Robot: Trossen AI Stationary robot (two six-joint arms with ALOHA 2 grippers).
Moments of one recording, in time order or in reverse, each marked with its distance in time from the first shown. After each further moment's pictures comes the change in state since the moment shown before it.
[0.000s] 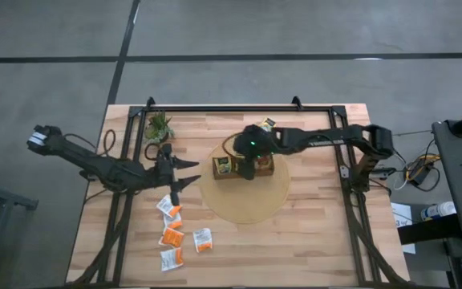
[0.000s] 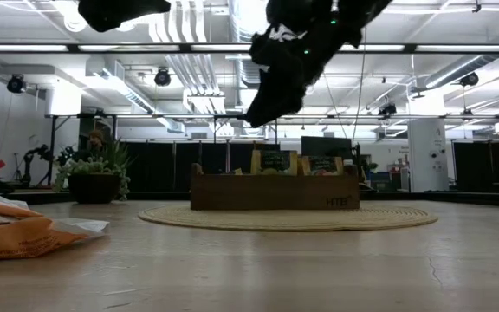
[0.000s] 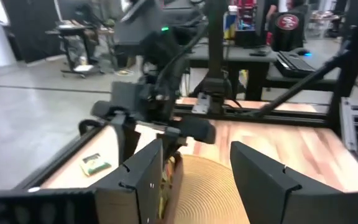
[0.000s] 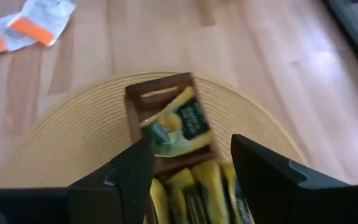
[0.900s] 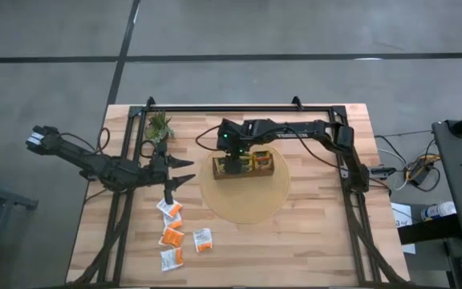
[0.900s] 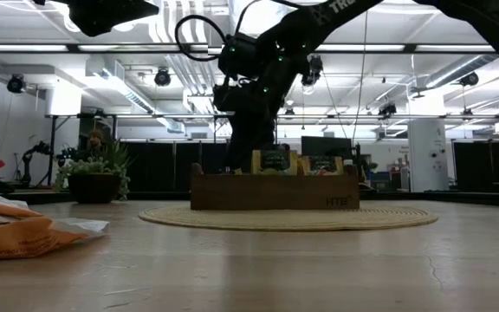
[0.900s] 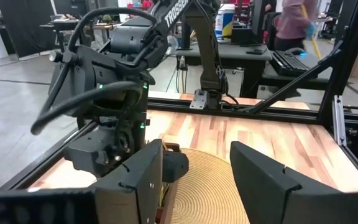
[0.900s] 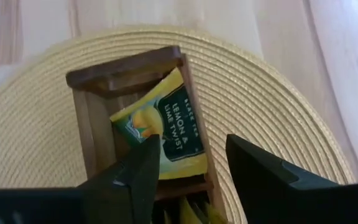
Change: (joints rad) left arm -0.001 -0.099 -0.033 -0.081 0.020 -0.031; right arm -0.083 0.368 0.410 -0.326 -0.140 -0.062
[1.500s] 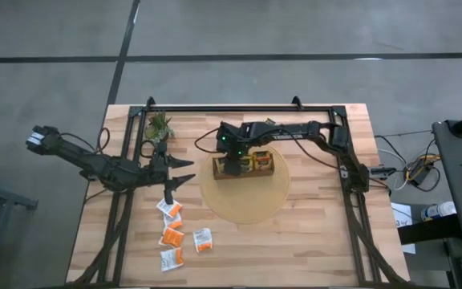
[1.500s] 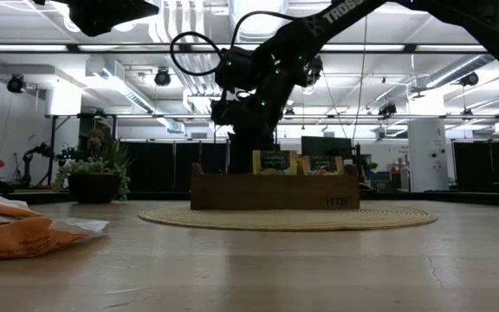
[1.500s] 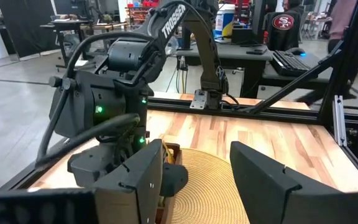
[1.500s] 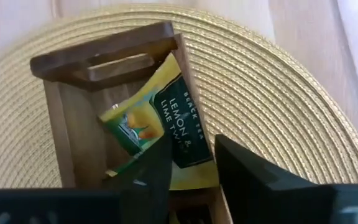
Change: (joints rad) left arm 0.000 0.000 0.000 0.001 -0.001 0.001; right arm -0.002 0.049 0.000 0.011 0.001 0.000
